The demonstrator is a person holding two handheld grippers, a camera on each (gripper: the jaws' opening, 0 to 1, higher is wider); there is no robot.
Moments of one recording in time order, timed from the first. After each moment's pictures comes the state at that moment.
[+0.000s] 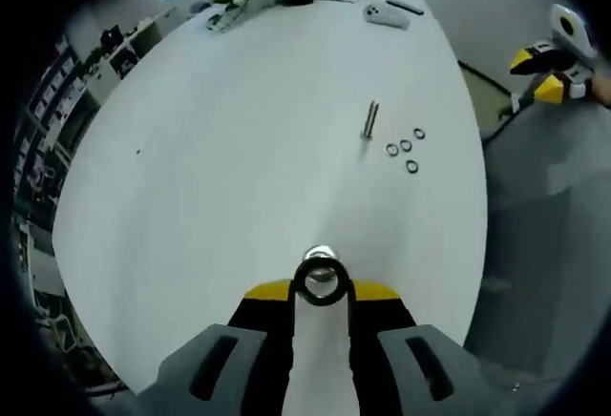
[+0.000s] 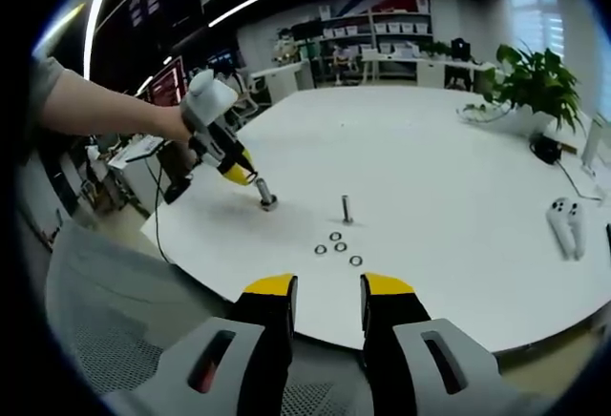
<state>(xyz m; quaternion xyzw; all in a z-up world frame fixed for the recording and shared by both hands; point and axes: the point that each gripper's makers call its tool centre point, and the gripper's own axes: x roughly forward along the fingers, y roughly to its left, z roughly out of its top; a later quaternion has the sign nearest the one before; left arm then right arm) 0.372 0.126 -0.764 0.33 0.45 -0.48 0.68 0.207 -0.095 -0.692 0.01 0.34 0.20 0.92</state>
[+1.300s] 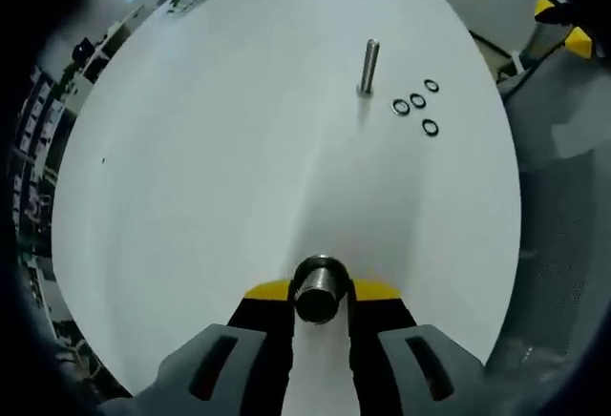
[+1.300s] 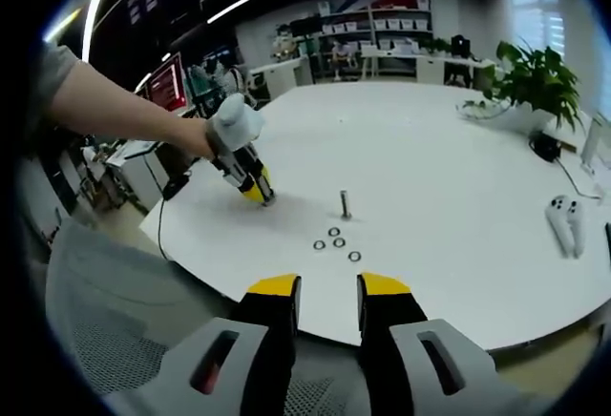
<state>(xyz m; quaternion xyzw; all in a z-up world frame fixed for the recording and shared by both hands) 0.375 0.117 -0.823 0.39 0.47 -0.48 0.63 0.205 -0.097 -0.695 0.01 0.35 0.19 0.92</state>
